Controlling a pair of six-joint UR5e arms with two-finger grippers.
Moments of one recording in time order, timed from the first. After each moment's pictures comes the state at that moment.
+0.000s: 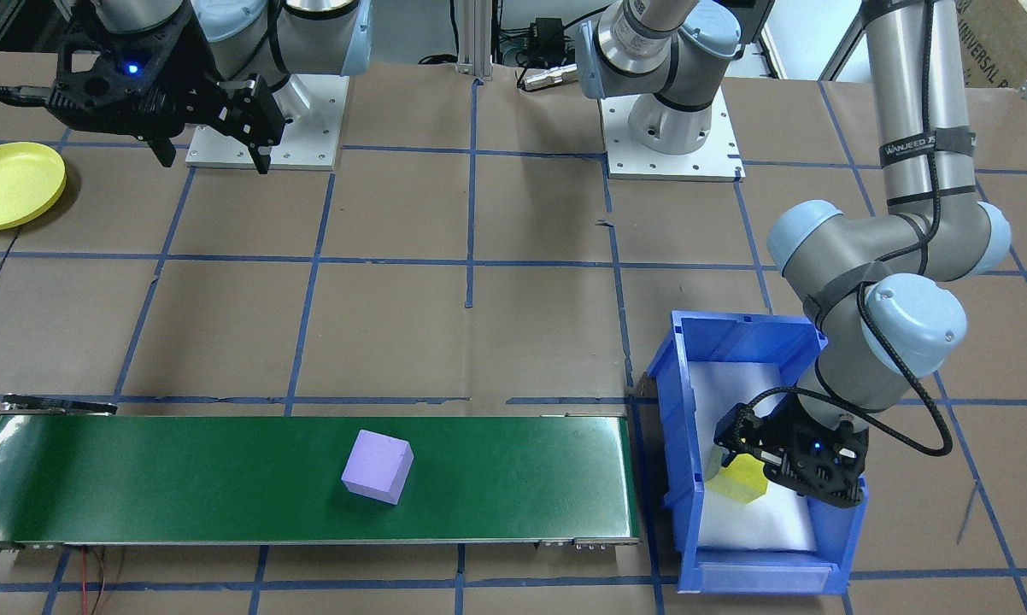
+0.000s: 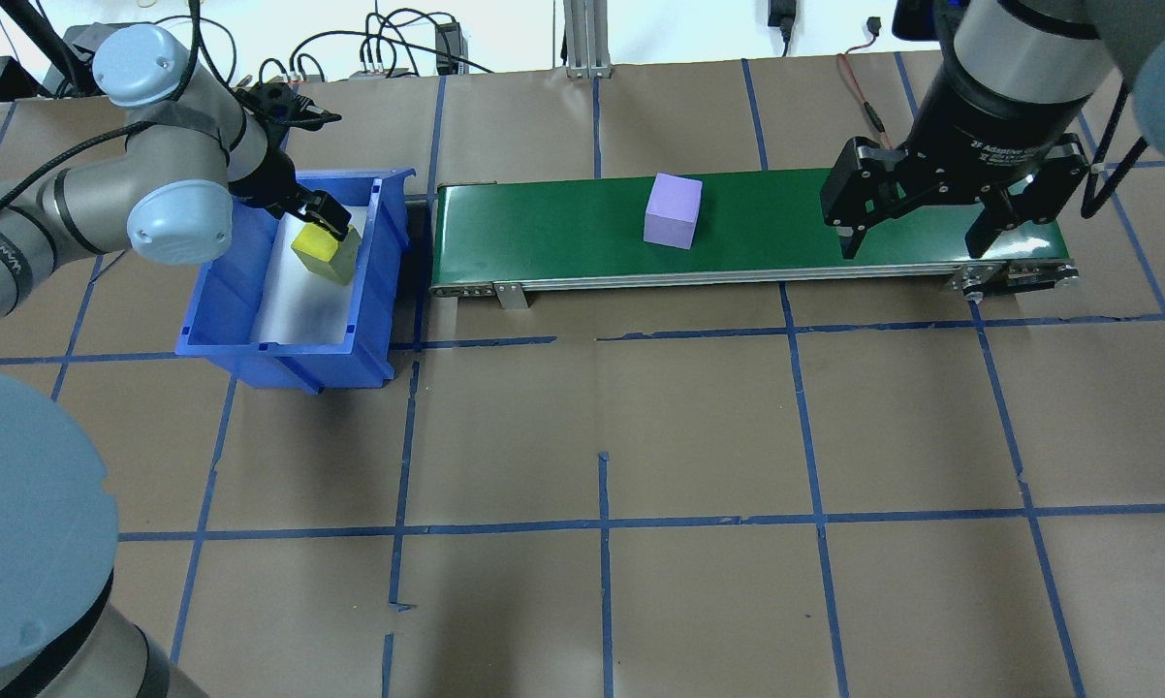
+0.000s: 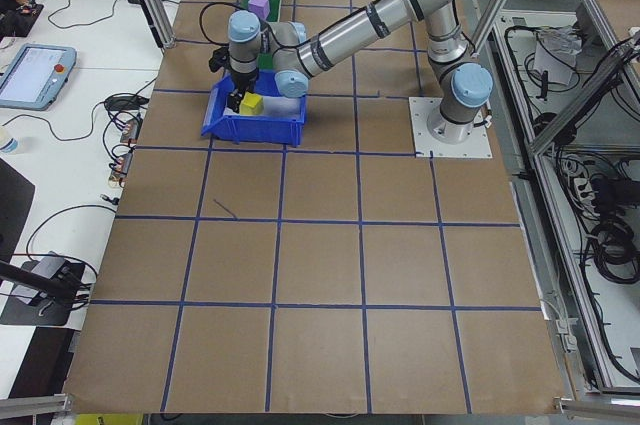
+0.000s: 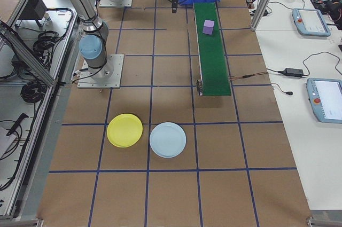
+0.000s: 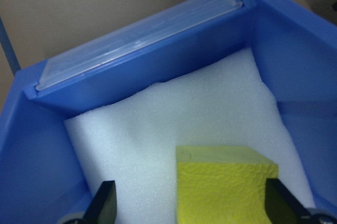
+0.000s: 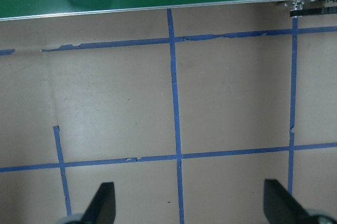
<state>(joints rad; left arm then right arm) -1.37 -2.04 -1.65 -0.86 1.50 0.60 1.58 -1.65 1.57 -1.46 -1.58 0.06</state>
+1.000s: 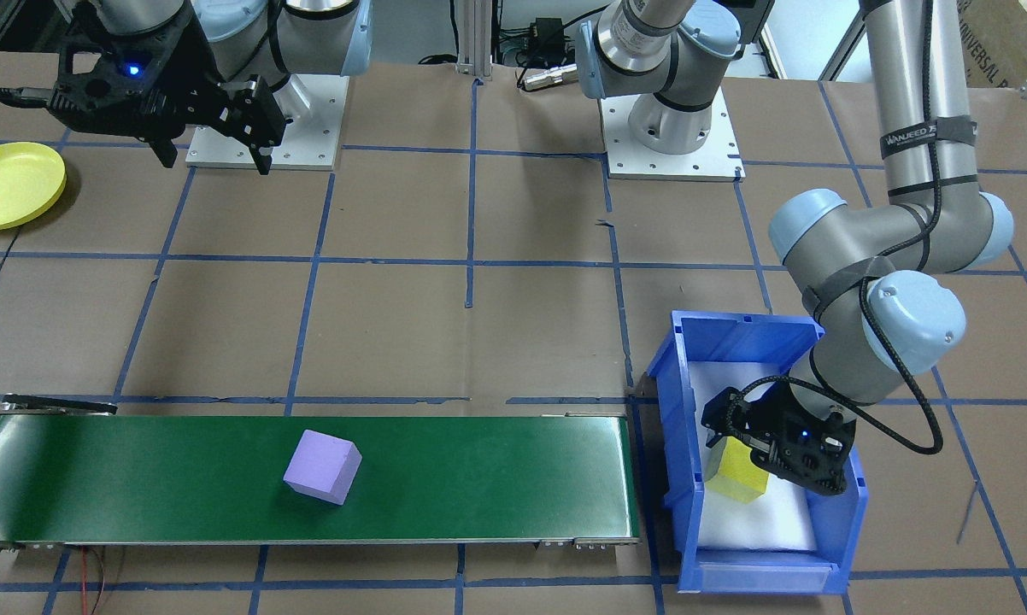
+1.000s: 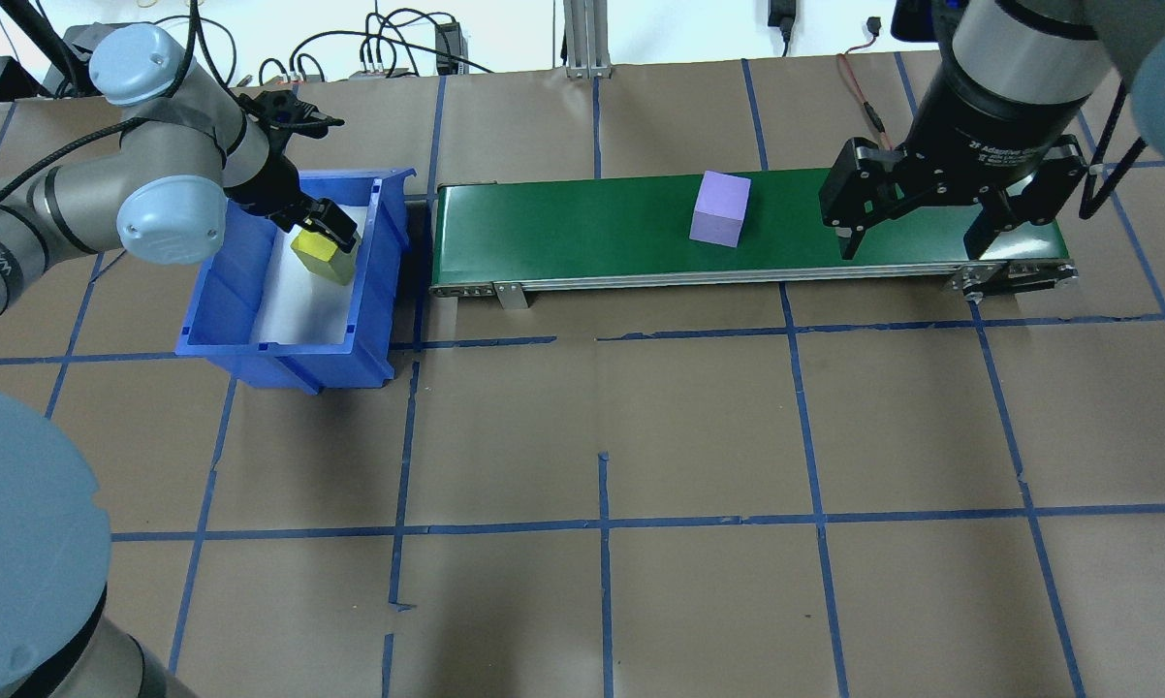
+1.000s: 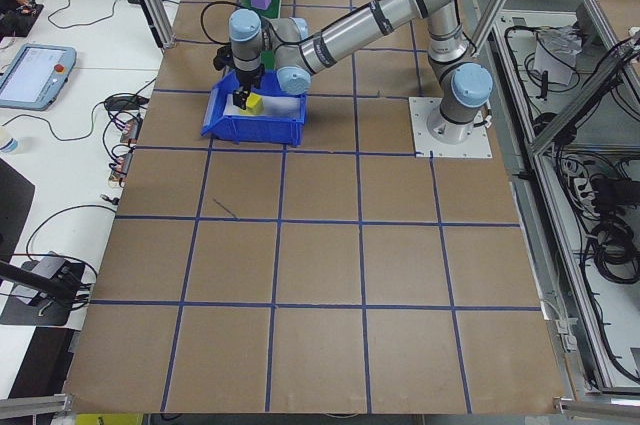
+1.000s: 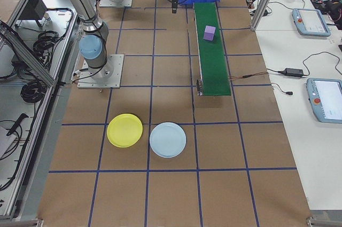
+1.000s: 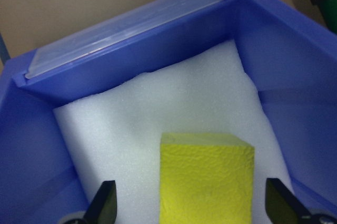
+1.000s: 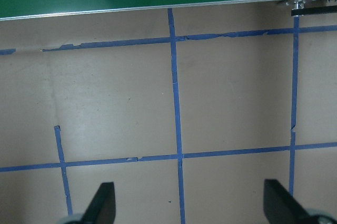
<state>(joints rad) -1.37 -2.03 -1.66 -0.95 1.46 0.62 1.58 -1.65 1.57 -1.46 -1.58 0.06</state>
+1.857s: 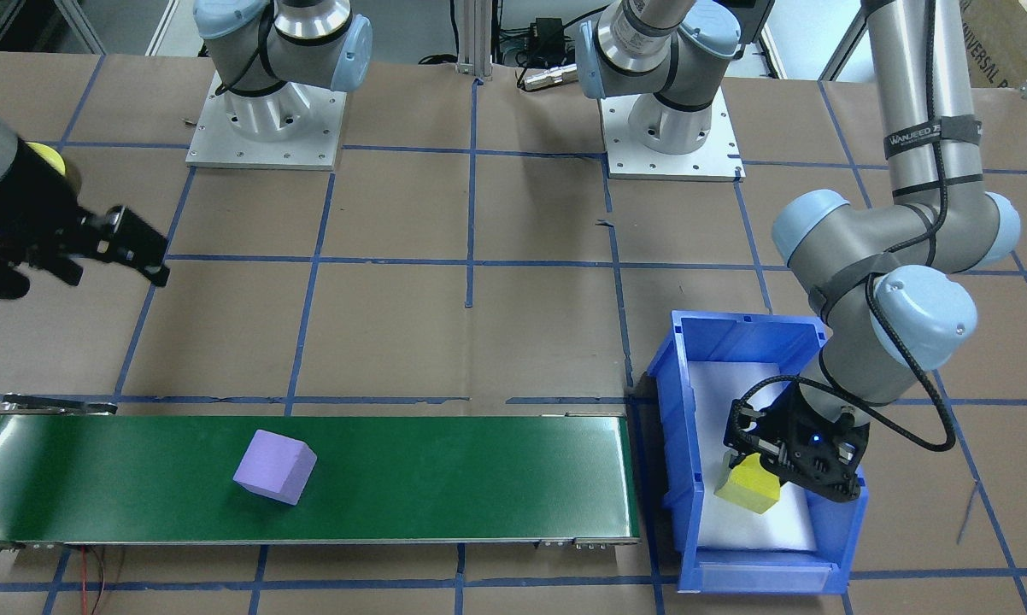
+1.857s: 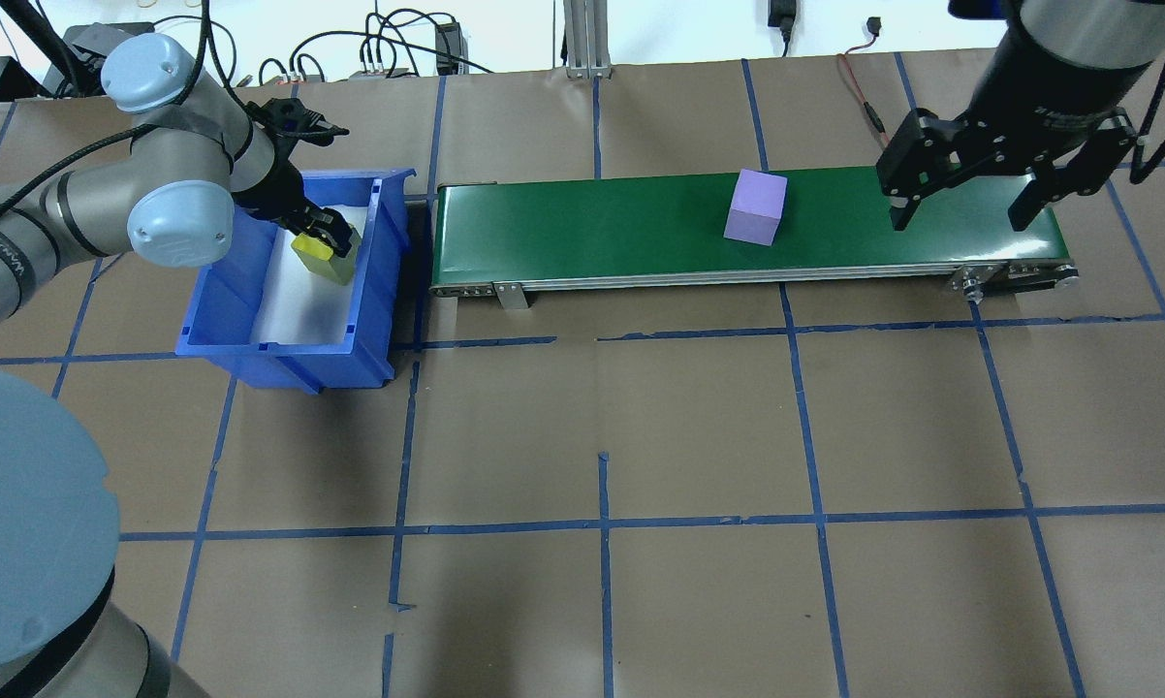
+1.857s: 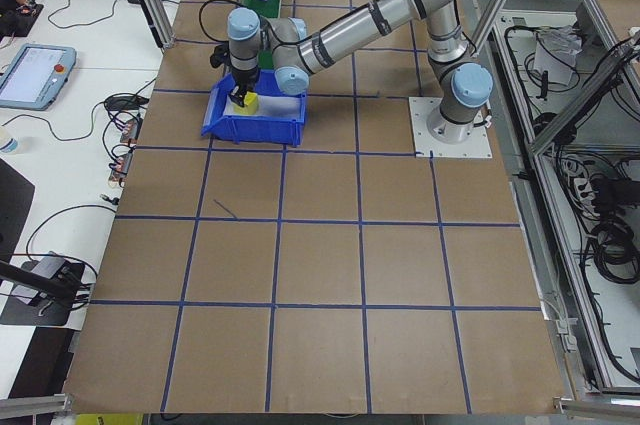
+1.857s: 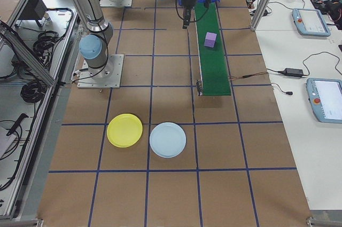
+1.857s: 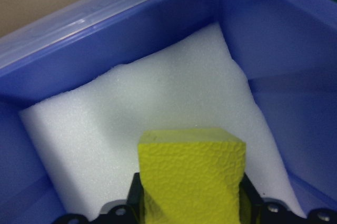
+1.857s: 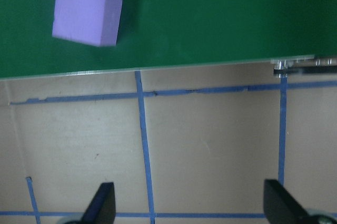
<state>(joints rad) -1.37 -2.01 -1.64 -0.89 1.47 0.66 1.32 -1.40 1.50 -1.59 -1.46 -0.19</state>
